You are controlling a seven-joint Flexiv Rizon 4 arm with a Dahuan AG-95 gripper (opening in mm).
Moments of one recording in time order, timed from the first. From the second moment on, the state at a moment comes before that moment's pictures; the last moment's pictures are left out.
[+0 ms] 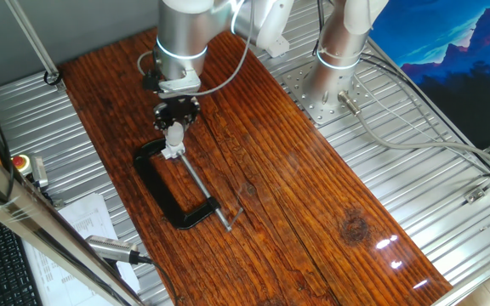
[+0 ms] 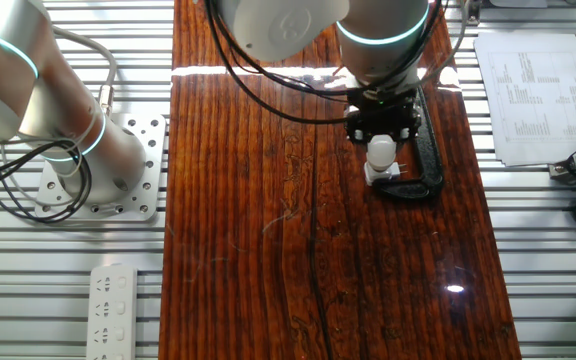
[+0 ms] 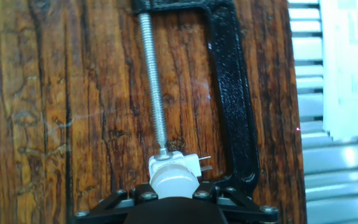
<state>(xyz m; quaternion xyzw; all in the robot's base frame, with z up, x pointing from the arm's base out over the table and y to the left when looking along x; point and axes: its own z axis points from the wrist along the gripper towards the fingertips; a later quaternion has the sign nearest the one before) 0.519 -0.009 0.111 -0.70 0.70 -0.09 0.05</state>
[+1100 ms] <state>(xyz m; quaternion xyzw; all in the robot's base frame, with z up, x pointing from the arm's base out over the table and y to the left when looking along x) 0.519 -0.008 0.112 -0.84 0.53 -0.09 0.03</state>
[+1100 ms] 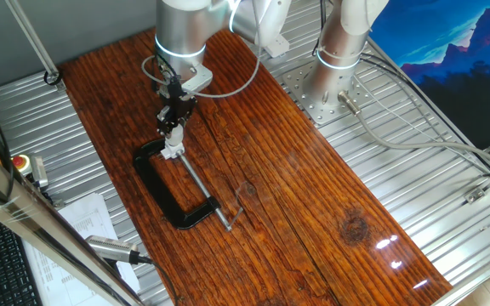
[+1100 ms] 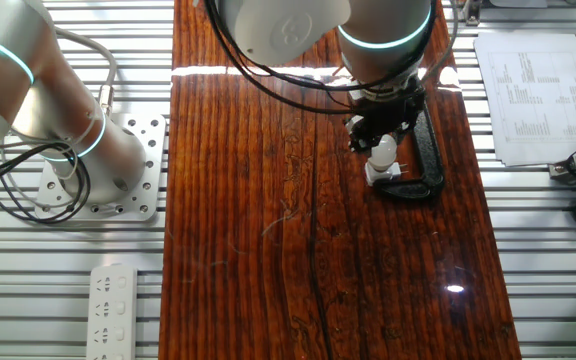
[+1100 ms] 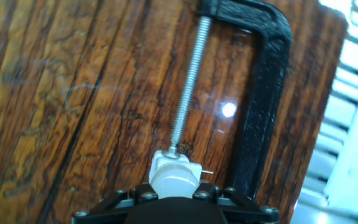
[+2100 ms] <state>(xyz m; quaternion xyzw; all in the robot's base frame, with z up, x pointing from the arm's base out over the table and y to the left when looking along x) 0.520 -0.008 0.112 -0.94 0.34 -0.09 0.02</state>
